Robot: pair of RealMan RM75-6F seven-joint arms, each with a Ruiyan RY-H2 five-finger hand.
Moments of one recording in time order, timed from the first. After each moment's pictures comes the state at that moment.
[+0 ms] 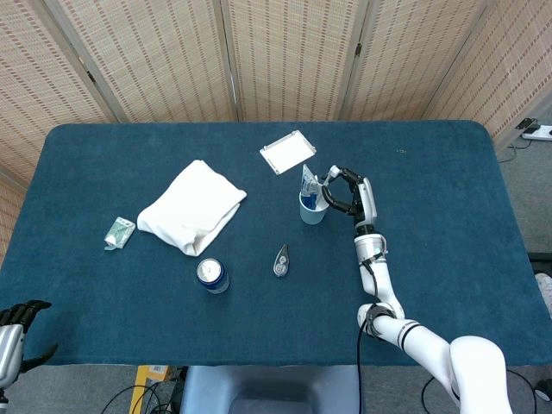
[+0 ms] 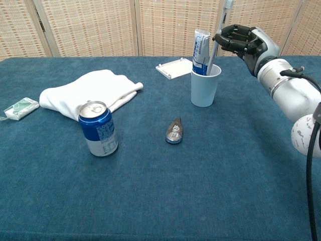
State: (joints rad) left arm 0.03 -1.15 0.01 -1.59 1.46 1.49 0.07; right arm 0.81 -1.95 0.49 -0.75 -1.22 1.02 1.14
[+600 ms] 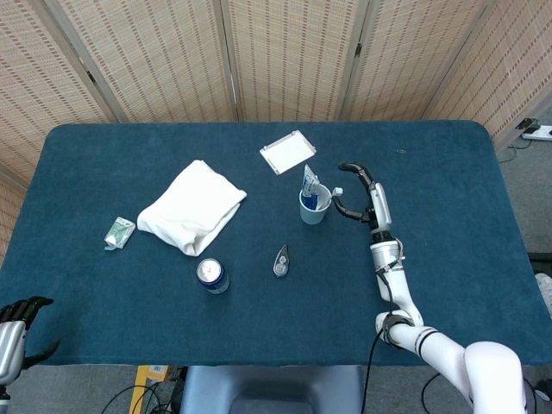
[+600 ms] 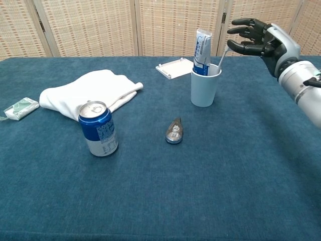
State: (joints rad) left arm 0.02 -1.15 0.00 -1.60 1.47 1.50 0.08; right arm 0.73 -1.87 0.40 -0.79 -1.31 1.12 1.04
